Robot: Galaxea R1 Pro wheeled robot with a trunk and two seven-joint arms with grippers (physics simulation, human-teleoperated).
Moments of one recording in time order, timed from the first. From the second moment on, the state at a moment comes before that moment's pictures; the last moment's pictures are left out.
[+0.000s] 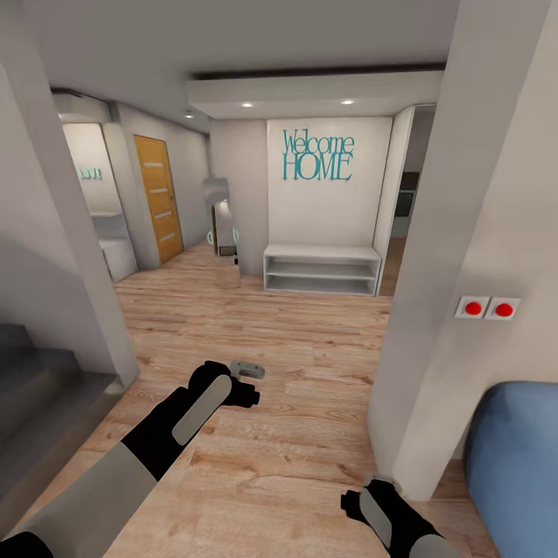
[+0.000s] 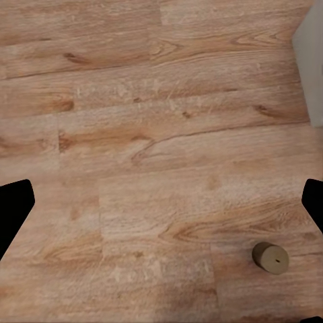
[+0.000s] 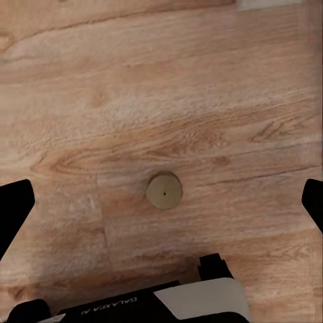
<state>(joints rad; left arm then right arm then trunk) -0.77 0.04 -0.63 -1.14 0.88 1.01 0.63 -0.54 0.07 0.07 -0.38 -0.35 0.43 -0.30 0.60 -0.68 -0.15</state>
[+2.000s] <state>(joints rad) -0.77 0.04 -0.64 -1.14 0.88 1.00 0.63 -0.57 0.11 0.23 -0.28 -0.35 0.38 -0.17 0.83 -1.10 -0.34</state>
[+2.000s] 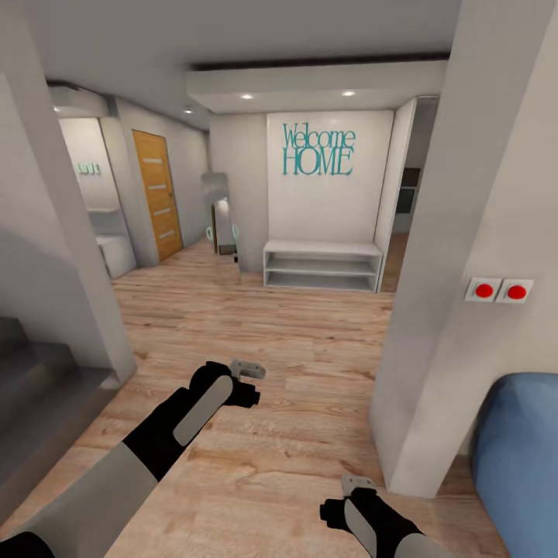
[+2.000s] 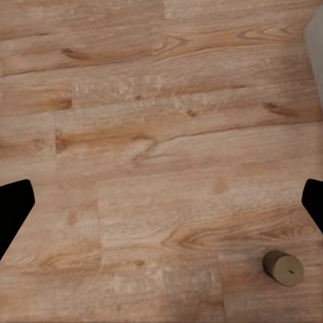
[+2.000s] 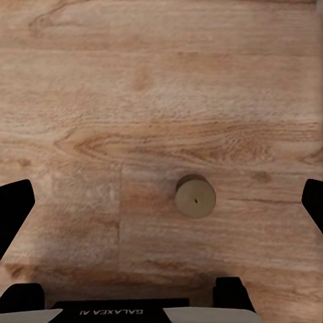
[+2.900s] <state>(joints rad) -0.77 0.04 -0.64 -1.14 0.88 1.00 0.64 -0.57 0.09 0.23 -0.28 -0.36 0.38 -0.17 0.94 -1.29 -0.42</state>
